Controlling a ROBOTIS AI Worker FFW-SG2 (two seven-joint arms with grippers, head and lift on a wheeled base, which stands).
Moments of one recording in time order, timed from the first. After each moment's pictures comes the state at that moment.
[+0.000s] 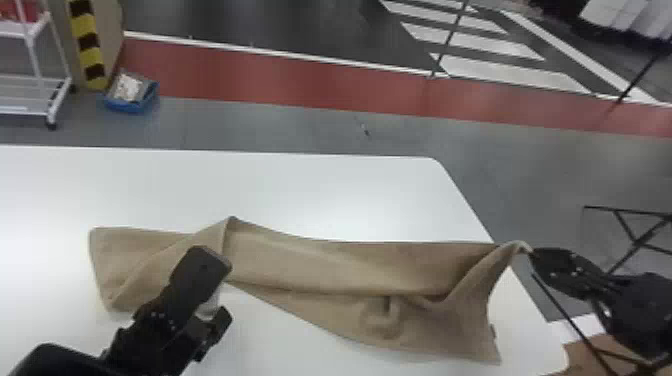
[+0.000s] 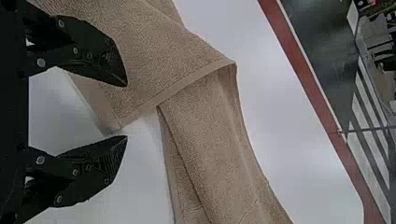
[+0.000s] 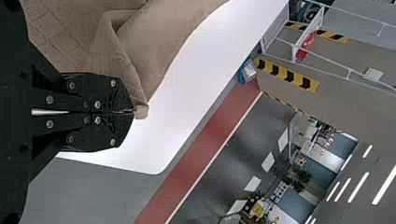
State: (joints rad) left arm 0.18 0.00 -0.49 -2.05 -0.58 1.02 -0.39; right arm 0.36 0.00 -0.93 -2.29 0.35 0.17 1.29
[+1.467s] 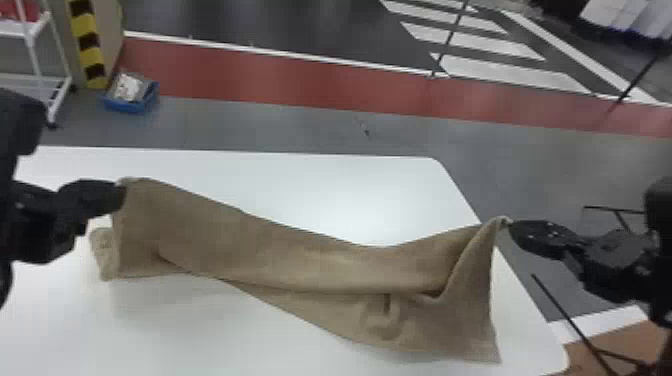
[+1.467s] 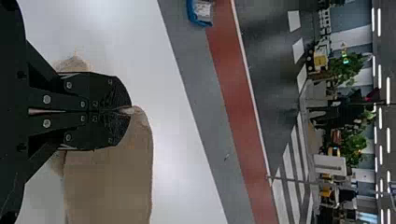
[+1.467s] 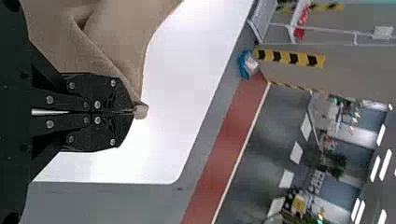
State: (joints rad) left arm -0.02 0.00 -0.14 -2.34 -0.51 1.24 -0.66; right arm 0.20 -0.16 -0.73 -2.32 0.52 0.69 1.36
